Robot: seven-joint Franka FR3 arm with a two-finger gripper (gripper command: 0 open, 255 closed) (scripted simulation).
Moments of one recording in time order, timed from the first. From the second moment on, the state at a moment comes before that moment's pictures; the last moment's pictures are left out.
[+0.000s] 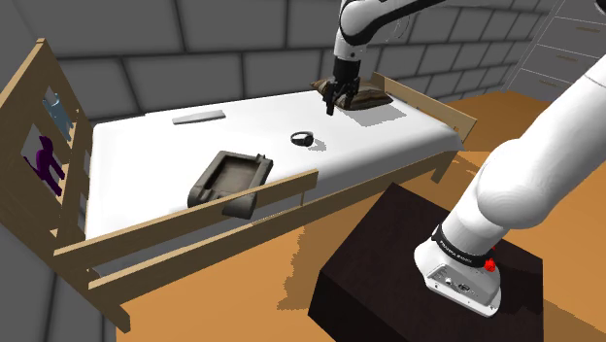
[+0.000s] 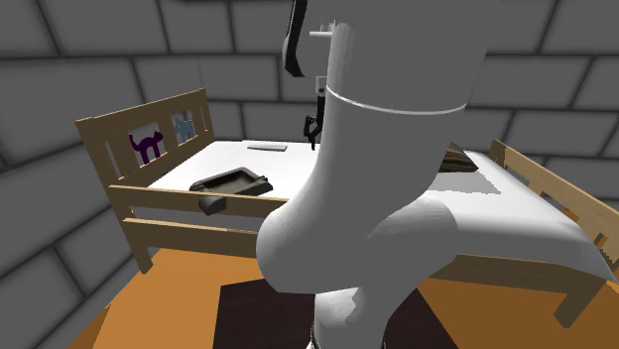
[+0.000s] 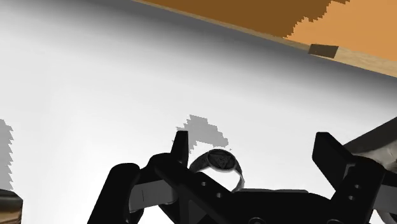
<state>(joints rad) -0.02 -0.17 -0.18 -2.25 -0.01 2.04 -0.10</state>
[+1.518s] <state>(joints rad) -0.10 0.55 -0.19 -1.75 0.13 2.20 -0.25</state>
